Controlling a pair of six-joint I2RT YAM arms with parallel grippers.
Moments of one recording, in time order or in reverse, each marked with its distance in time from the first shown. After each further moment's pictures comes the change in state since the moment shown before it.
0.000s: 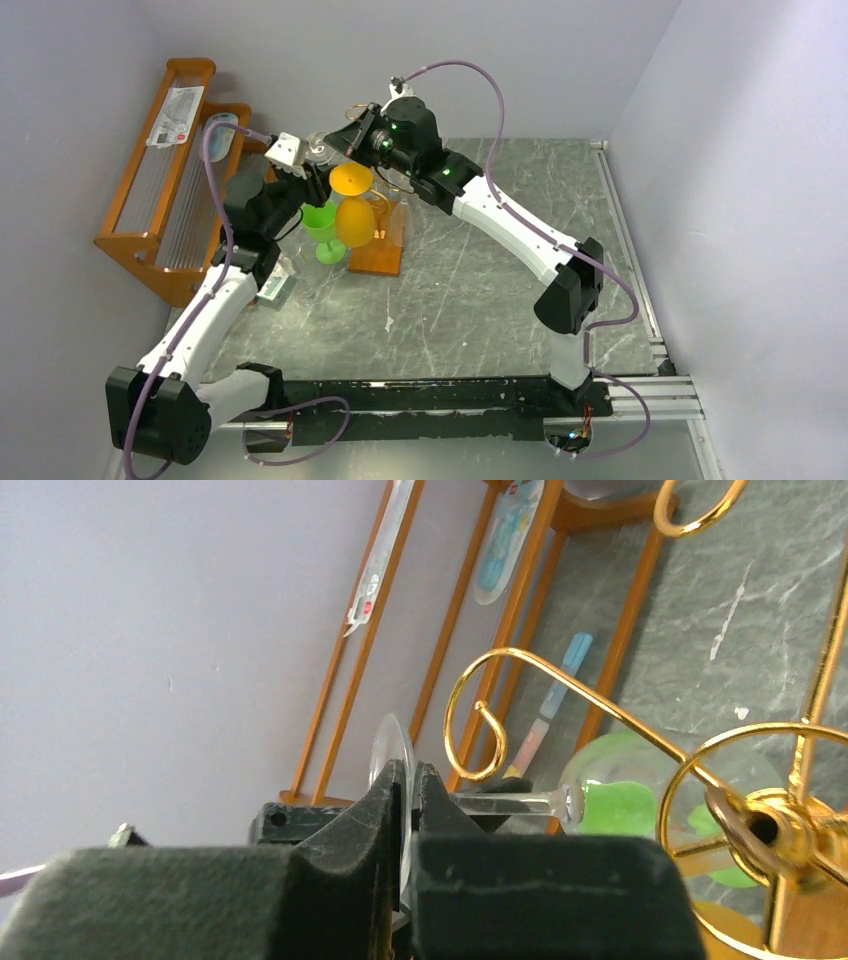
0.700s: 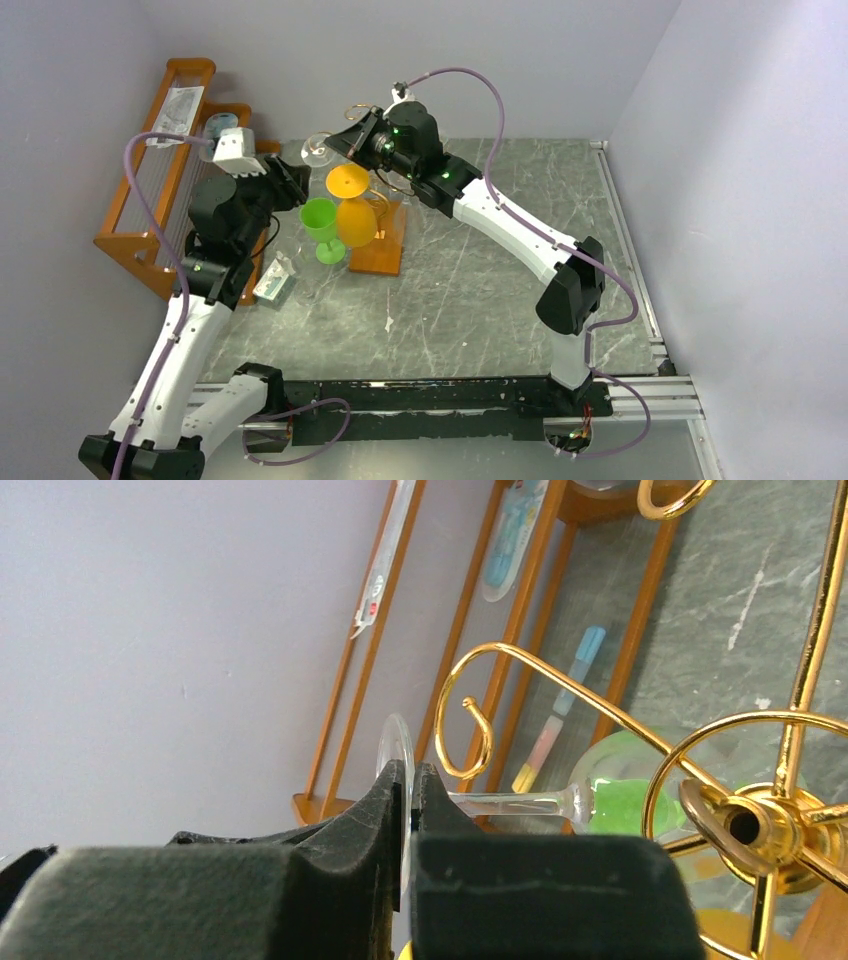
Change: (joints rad) left arm 0.000 -0.203 0.140 -0.432 -0.270 -0.252; right arm -0.011 -0.011 -0.075 0.071 -0.012 0.058
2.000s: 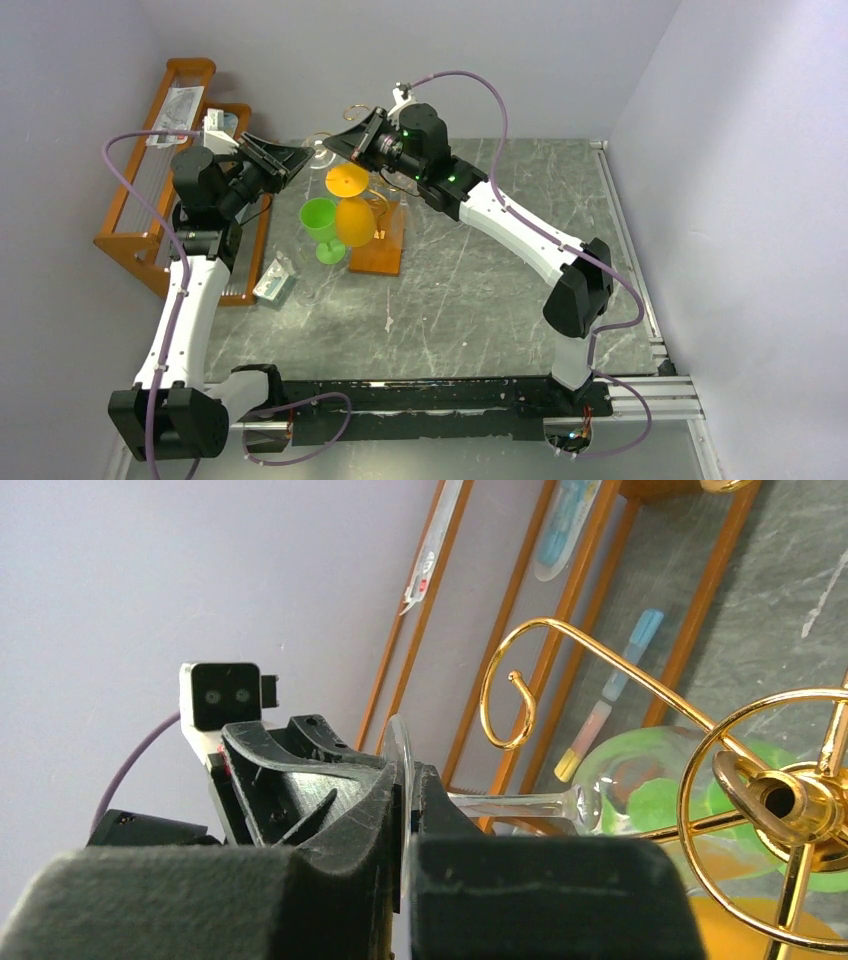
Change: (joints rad) left arm 0.257 0.187 0.069 0.121 0.512 -0.741; right arm -0.014 -0.044 -0.082 0.109 -0.113 0.054
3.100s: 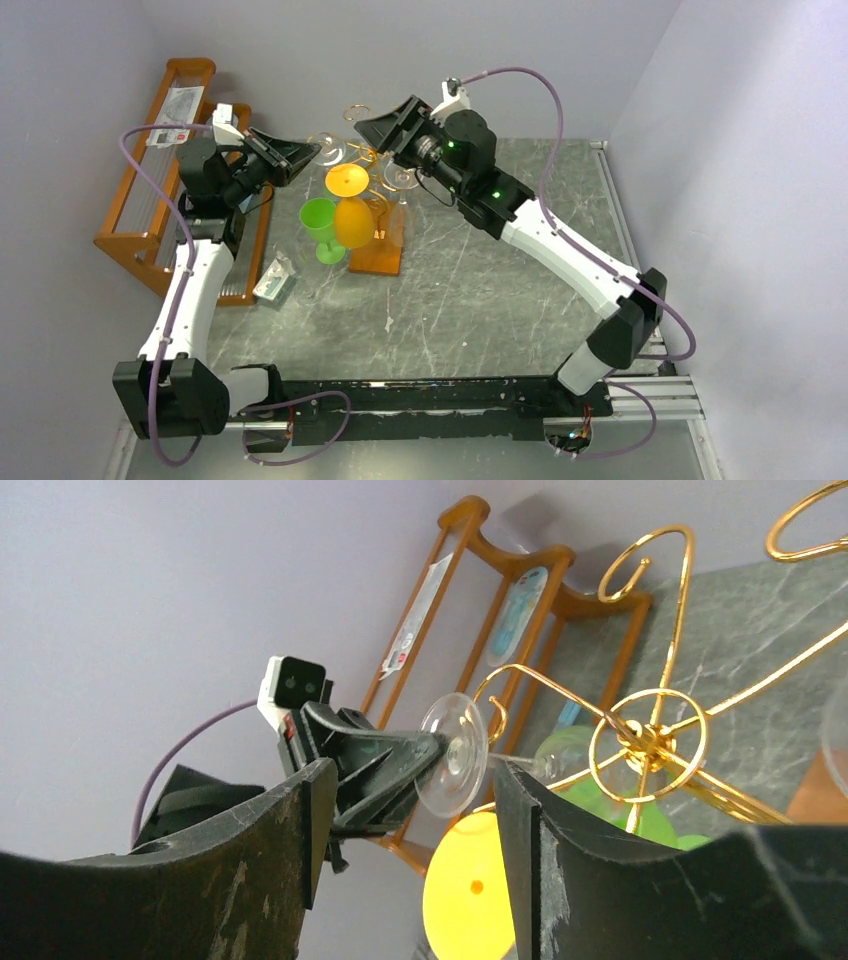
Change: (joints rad) left arm 0.013 0.094 0.016 0.106 0.138 -0.121; right arm -0.005 -0.254 -0.184 0.009 0.200 -0.158
